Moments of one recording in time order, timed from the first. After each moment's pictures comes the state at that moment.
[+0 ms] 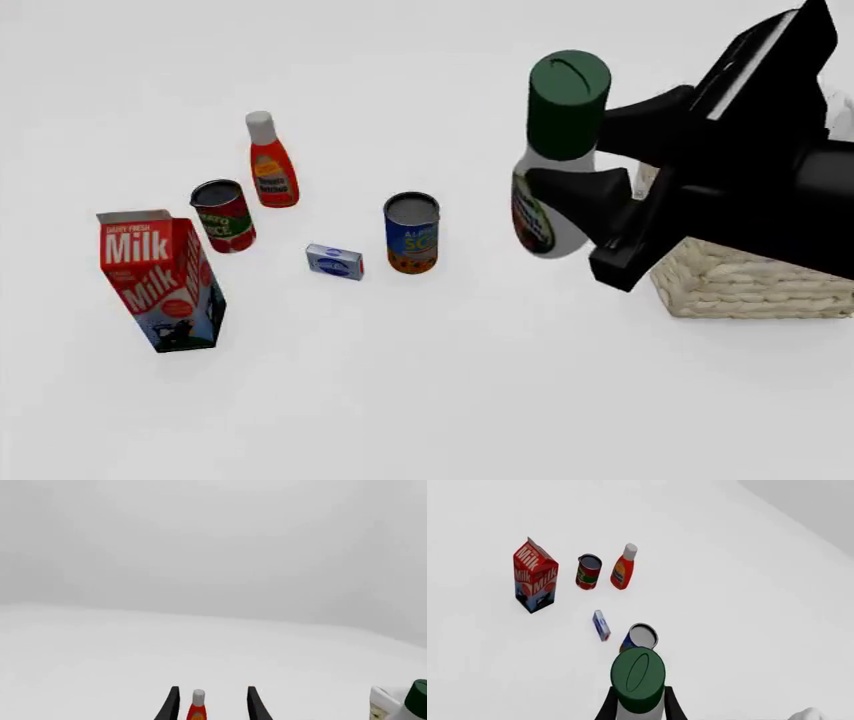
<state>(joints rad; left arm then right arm) -0.08 0.06 -0.42 0.02 -0.10 0.71 0.91 -0.74 0.19 -0.36</state>
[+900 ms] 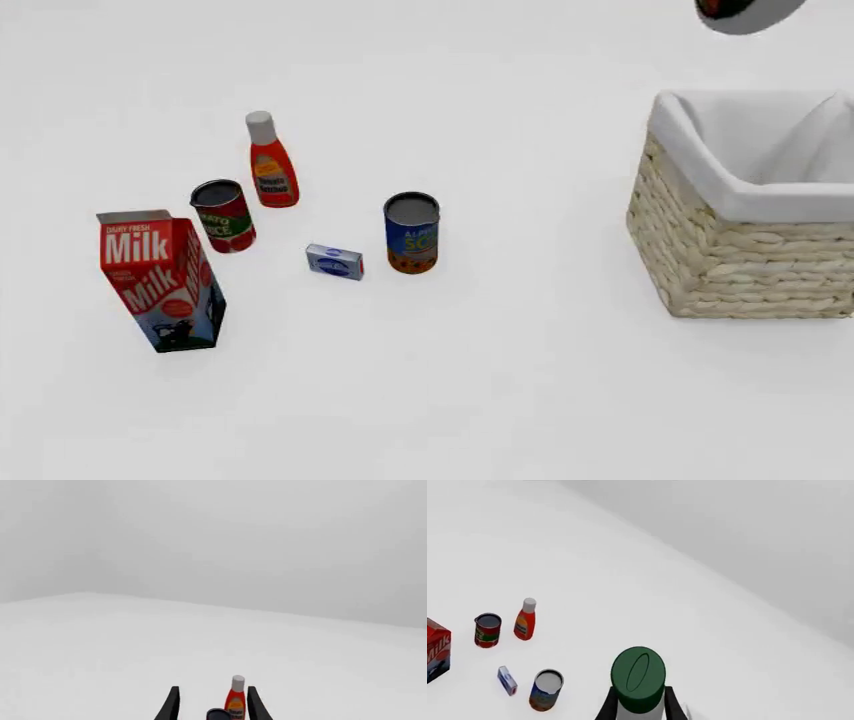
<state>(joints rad) 0.11 0.00 -0.28 -0.02 -0.11 0.41 0.83 -1.16 0.43 -0.42</state>
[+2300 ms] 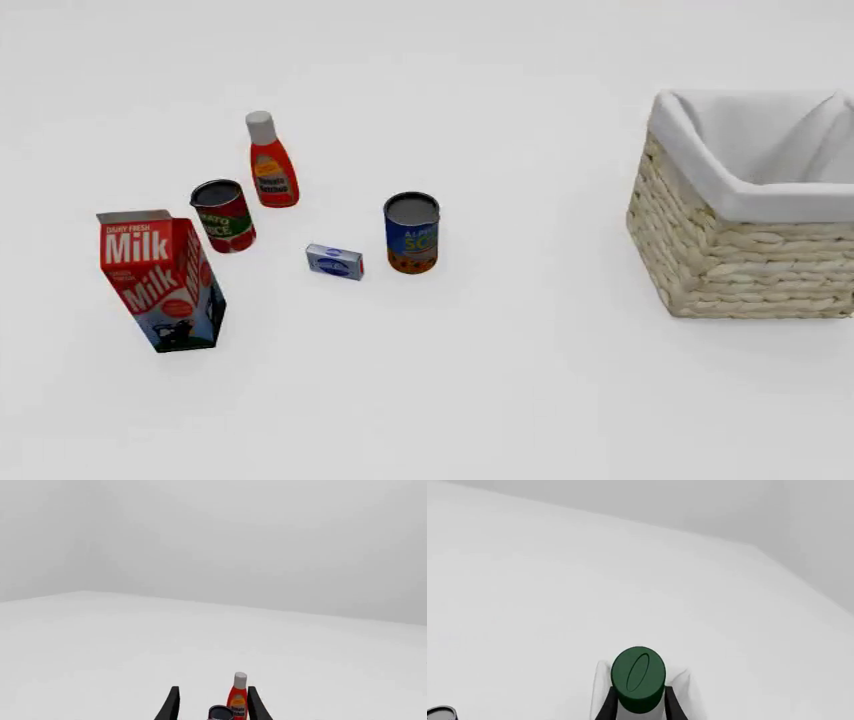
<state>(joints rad) 0.11 0.00 -0.25 -0.04 -0.10 -0.11 0.90 -1.12 0.35 -0.22</state>
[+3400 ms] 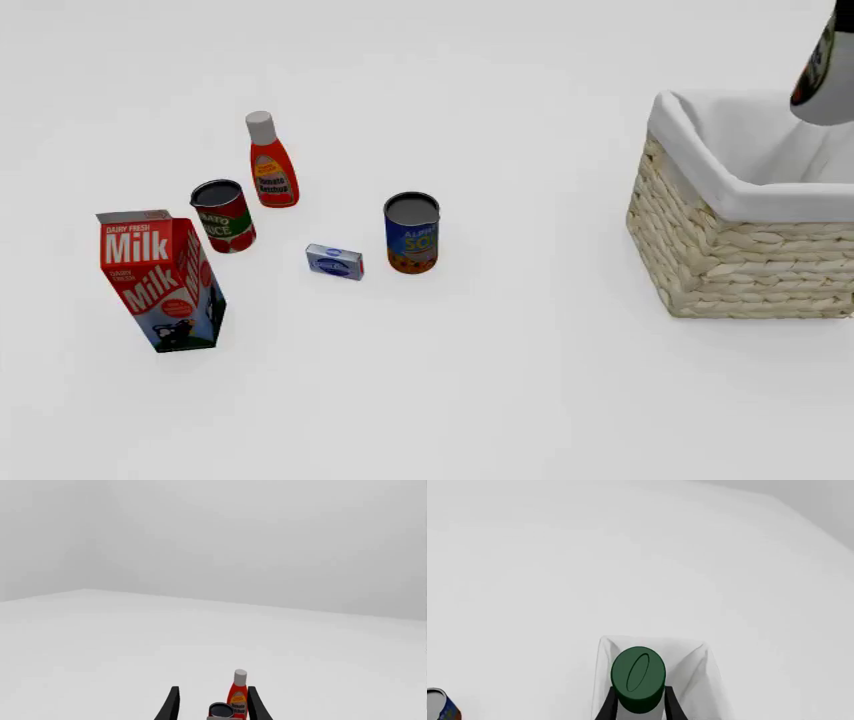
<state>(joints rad) 0.11 0.00 -0.25 -0.03 -0.09 -0.12 1.06 -1.05 0.30 -0.19</state>
